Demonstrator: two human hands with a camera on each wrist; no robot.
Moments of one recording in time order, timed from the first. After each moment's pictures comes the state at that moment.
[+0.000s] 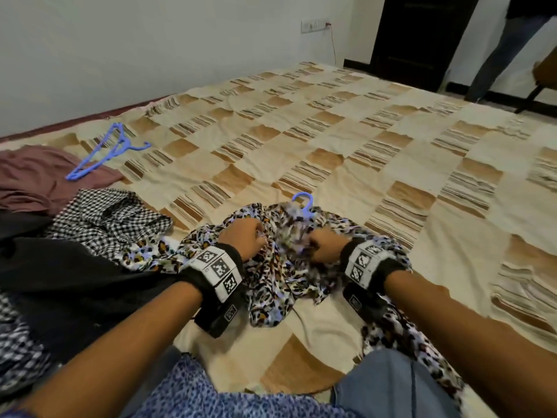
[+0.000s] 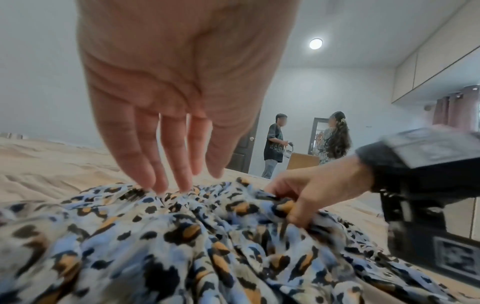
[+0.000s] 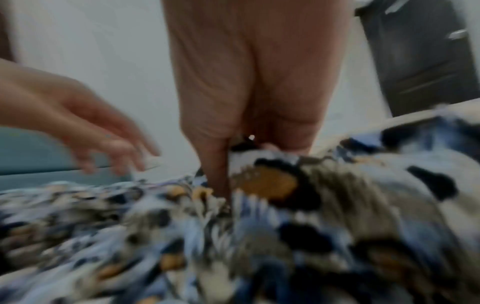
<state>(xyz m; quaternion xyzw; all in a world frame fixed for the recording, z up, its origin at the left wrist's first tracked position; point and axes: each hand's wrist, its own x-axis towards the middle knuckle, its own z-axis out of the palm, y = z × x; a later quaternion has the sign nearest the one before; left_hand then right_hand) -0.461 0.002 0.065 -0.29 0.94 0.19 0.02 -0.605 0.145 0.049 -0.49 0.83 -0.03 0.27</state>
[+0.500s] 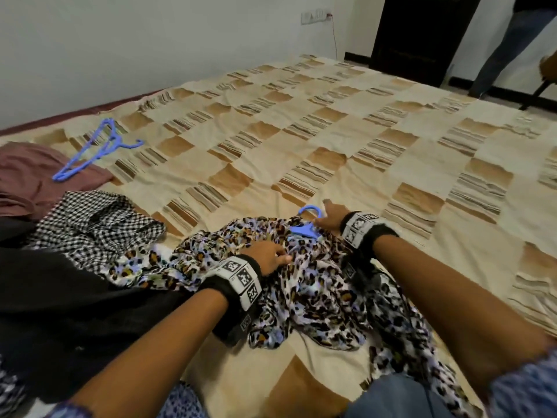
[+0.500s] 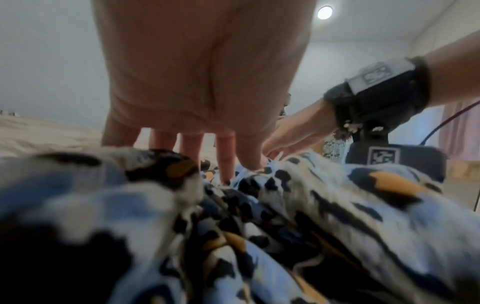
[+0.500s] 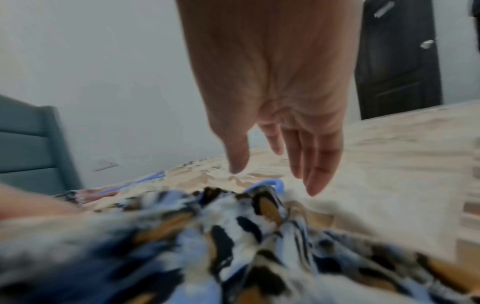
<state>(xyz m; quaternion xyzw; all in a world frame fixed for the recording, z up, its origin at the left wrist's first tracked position) -0.502 -0.002 0.020 -0.20 0.94 0.22 0.18 -0.681 0.094 0.040 -0.36 0.90 -0.09 0.25</state>
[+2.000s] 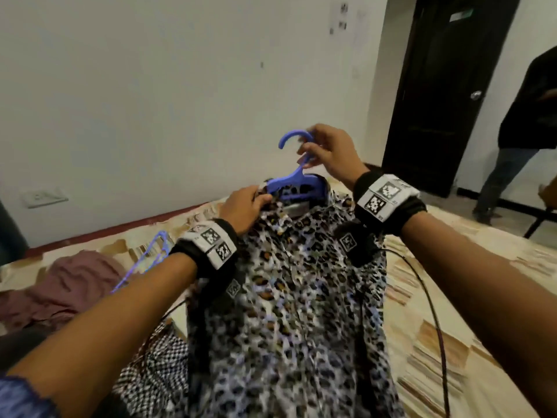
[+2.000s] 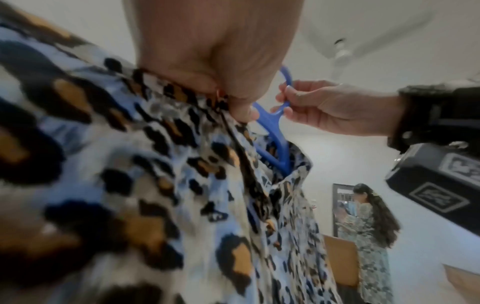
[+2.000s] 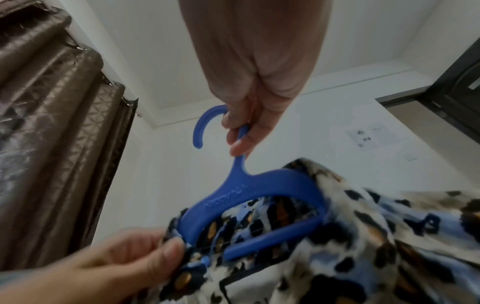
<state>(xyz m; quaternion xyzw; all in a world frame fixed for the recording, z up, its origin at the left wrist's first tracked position) -0.519 -0.139 0.380 -0.24 0.90 0.23 -0.29 -0.687 -0.031 0.448 -0.57 0.57 -0.59 0.04</state>
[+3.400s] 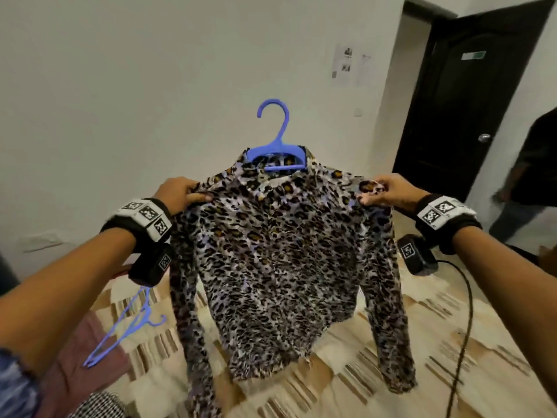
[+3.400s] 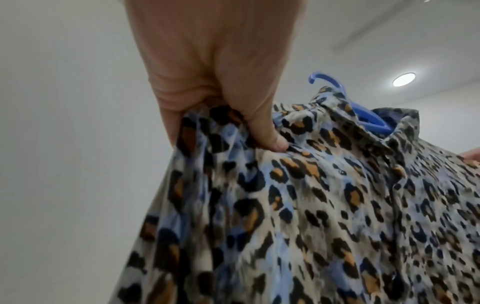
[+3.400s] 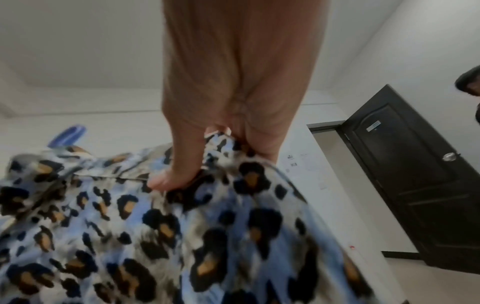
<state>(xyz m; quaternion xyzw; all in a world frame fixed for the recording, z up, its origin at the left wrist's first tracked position) -0.614 -0.256 0.669 -0.31 0.92 0.12 -0.23 -0.973 0.015 0.680 -0.52 0.76 -0.37 0.11</state>
